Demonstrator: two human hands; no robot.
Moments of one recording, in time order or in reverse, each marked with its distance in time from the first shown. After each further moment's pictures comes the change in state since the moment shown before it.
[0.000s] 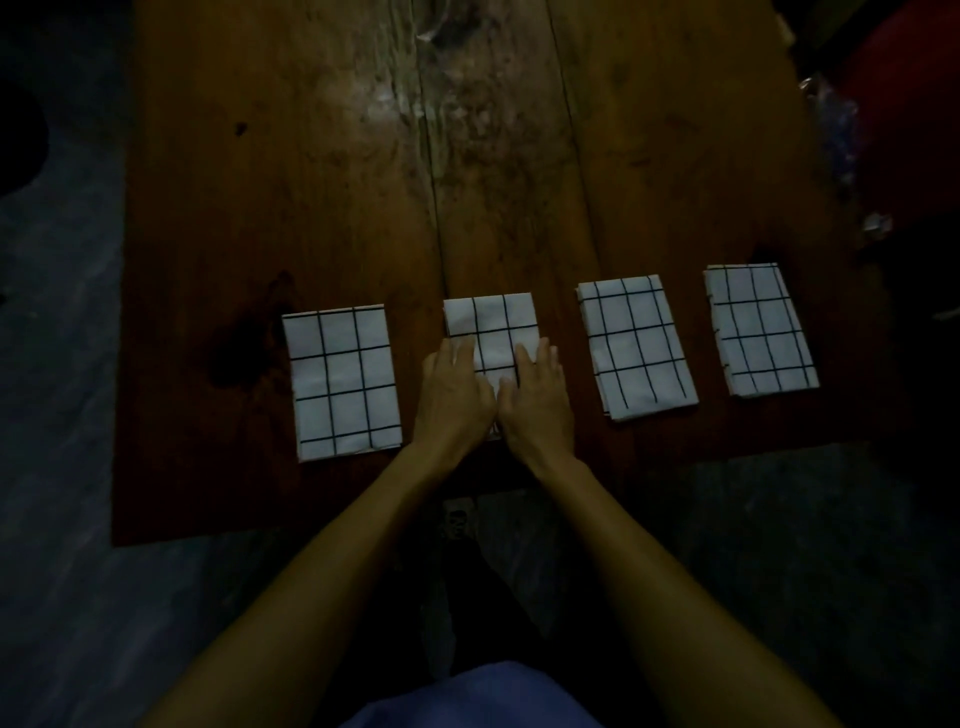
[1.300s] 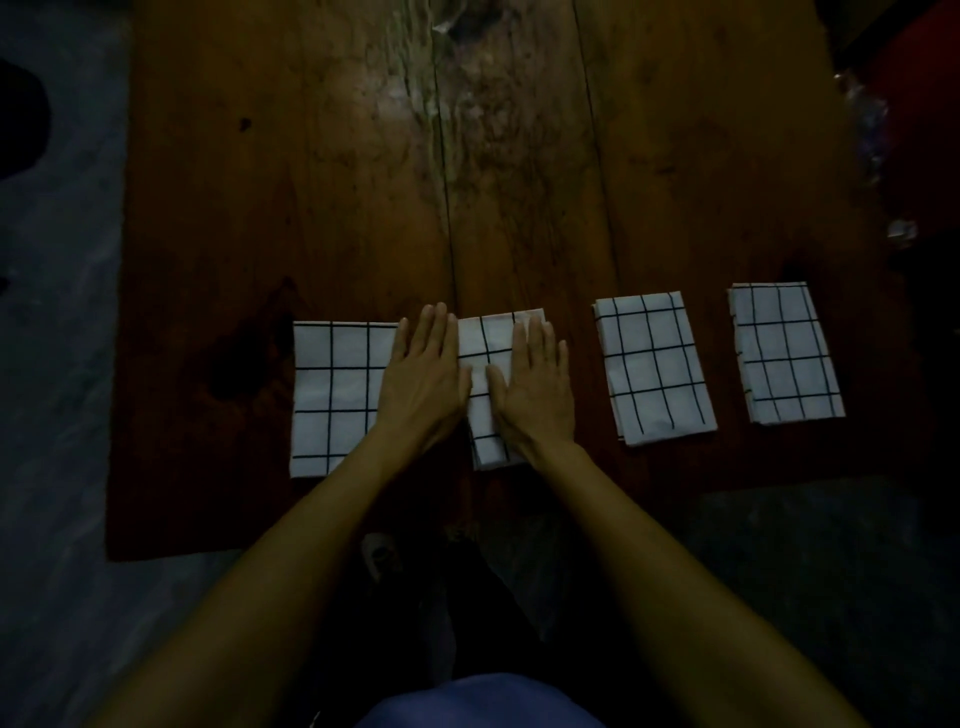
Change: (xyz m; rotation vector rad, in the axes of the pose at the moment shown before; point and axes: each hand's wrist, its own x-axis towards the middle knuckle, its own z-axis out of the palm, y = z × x) left_hand 0.041 -0.036 -0.024 0.594 -0.128 0.137; right_hand 0.044 -0.004 0.009 -0.219 -0.039 -0.140
